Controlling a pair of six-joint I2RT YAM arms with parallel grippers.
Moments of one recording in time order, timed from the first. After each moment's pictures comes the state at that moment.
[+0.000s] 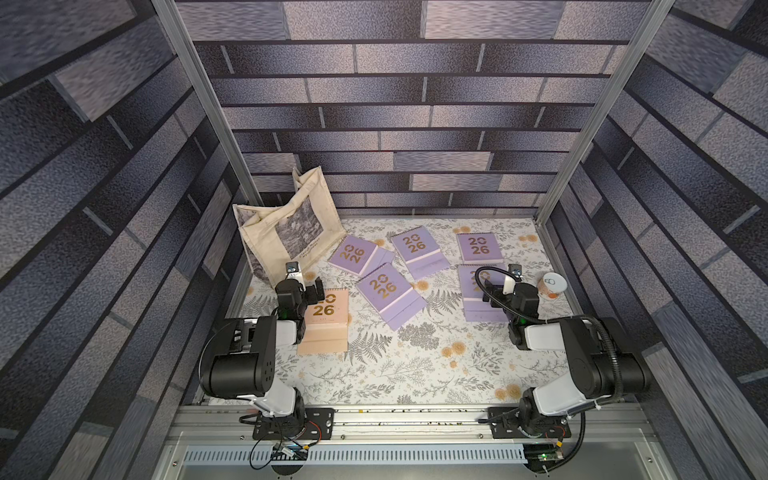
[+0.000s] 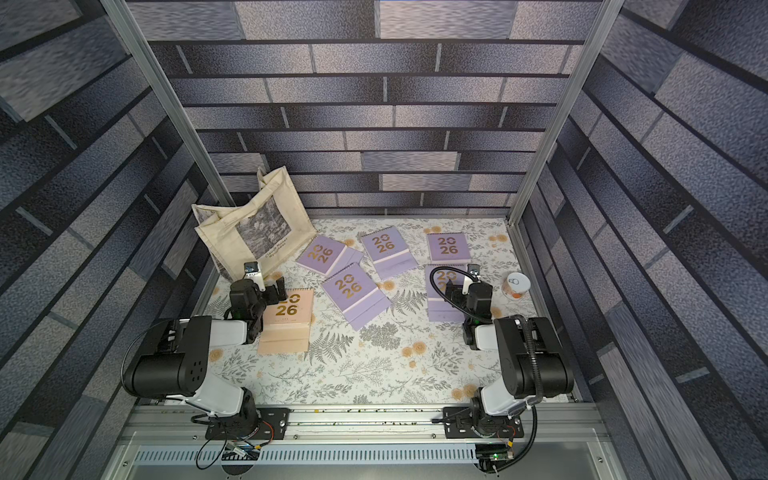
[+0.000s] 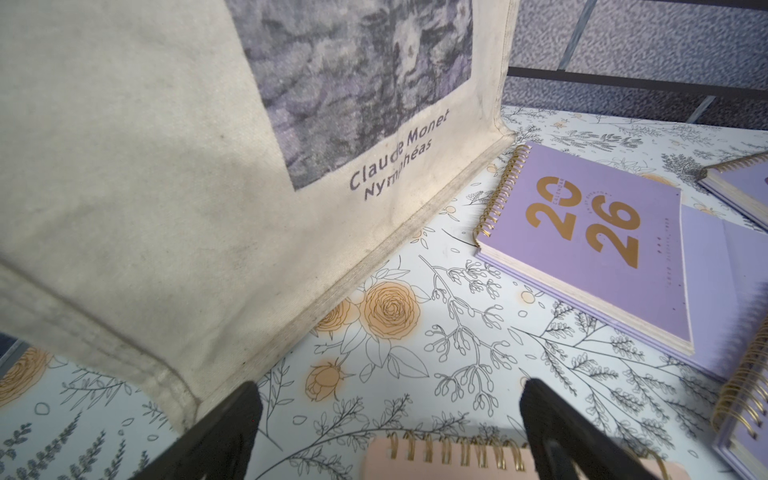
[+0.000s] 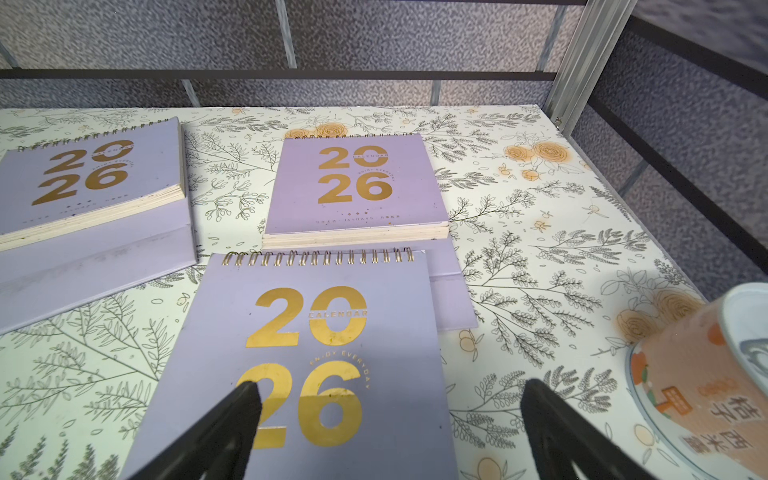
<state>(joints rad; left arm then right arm) 0.08 1.55 0.41 0.73 0.00 -0.04 0.06 1.54 0.35 0.80 0.08 0.02</state>
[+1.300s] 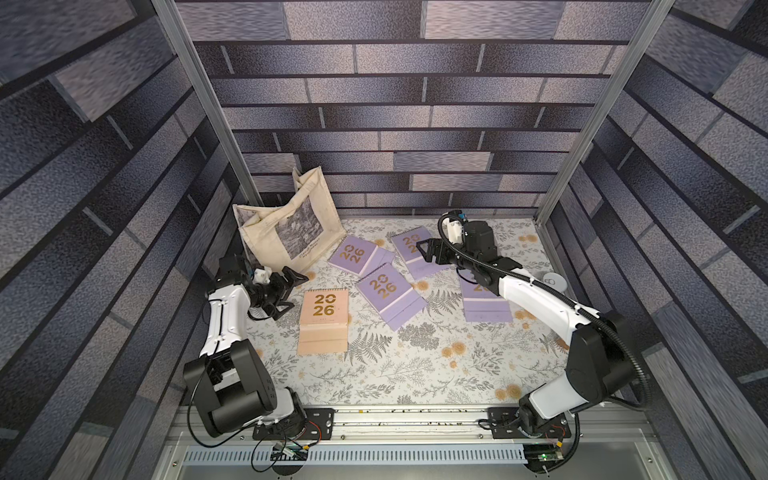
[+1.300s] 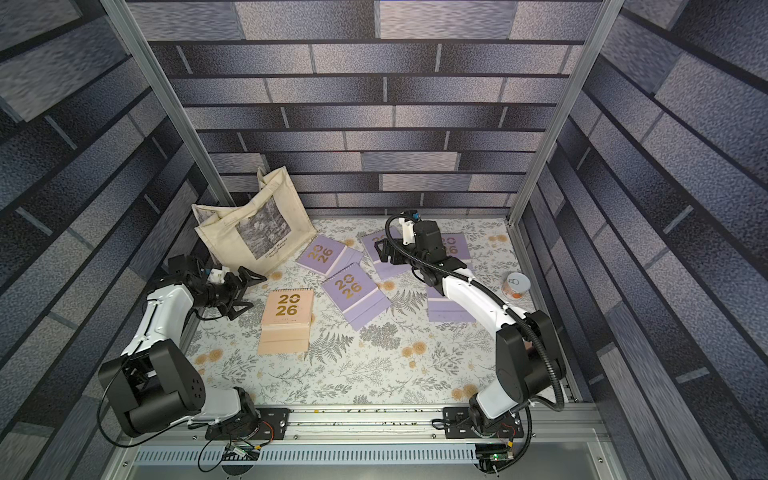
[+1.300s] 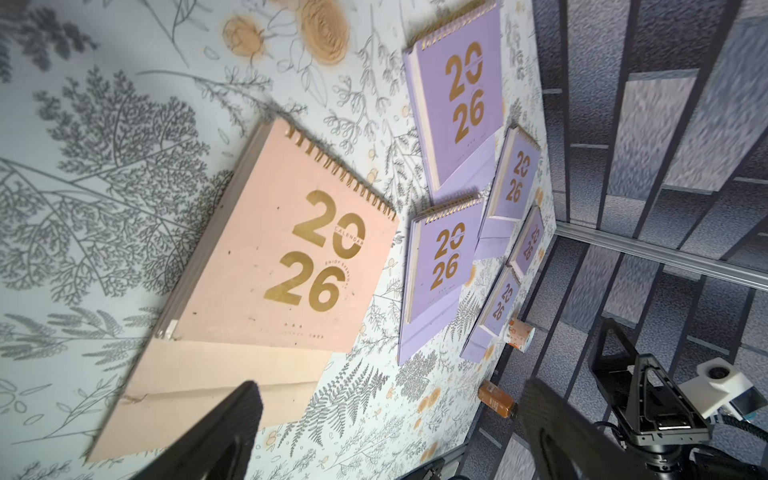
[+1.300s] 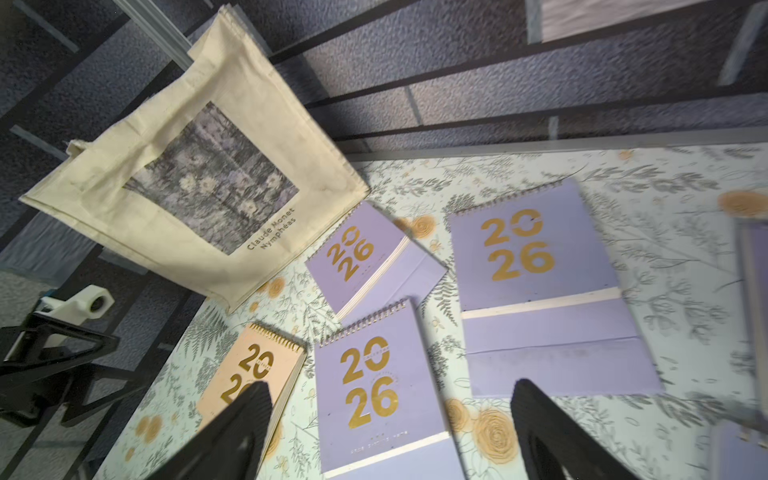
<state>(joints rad) 0.45 1.38 1.02 -0.90 0.77 -0.40 0.49 1.58 1.18 -0.06 -0.27 0.41</state>
